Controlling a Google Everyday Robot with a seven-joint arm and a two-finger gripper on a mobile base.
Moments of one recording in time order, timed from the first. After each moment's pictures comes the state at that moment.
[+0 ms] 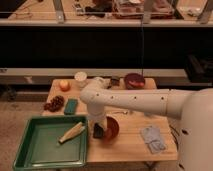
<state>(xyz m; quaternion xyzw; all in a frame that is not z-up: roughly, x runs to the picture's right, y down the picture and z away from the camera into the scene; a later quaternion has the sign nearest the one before) -0.046 0.196 0.747 -0.29 -0.26 -0.60 0.70</state>
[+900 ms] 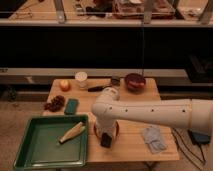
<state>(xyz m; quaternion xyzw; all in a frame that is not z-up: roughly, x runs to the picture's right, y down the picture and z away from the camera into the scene) 0.006 0.225 0.729 -0.28 -0.24 -0.56 0.74</state>
